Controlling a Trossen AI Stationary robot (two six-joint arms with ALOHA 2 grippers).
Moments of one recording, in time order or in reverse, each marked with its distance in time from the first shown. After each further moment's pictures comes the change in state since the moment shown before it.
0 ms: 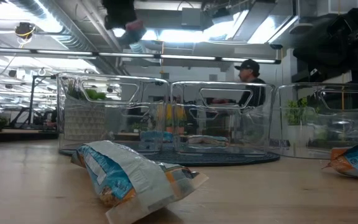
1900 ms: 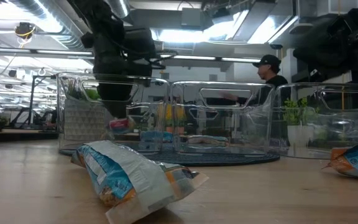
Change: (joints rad) left arm 0.101 0.218 -0.495 0.476 0.192 0.232; right arm 0.000 0.000 0.000 -0.008 0.000 0.000
